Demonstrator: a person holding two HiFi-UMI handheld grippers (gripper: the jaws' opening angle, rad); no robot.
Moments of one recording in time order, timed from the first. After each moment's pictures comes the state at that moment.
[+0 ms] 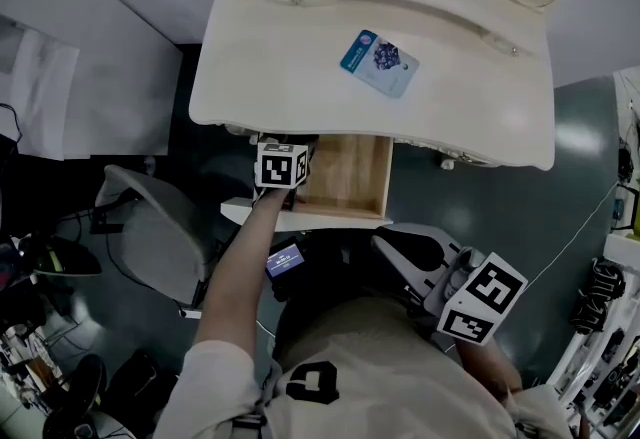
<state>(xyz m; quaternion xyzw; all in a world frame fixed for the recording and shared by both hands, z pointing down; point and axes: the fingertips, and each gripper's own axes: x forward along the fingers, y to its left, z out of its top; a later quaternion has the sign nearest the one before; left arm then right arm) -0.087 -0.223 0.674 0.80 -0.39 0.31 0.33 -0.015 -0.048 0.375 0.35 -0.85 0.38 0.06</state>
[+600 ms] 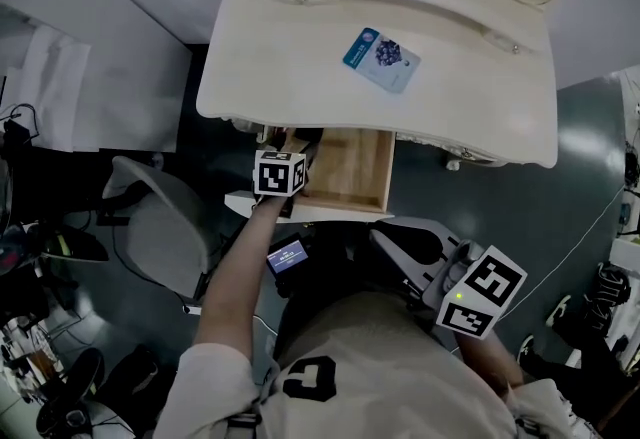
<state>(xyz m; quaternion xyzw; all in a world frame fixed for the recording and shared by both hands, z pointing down) -0.100 -0.190 0.660 0.80 -0.39 0.32 0.33 -0.013 -0.035 0.366 0.34 -0.86 0.37 0.05</state>
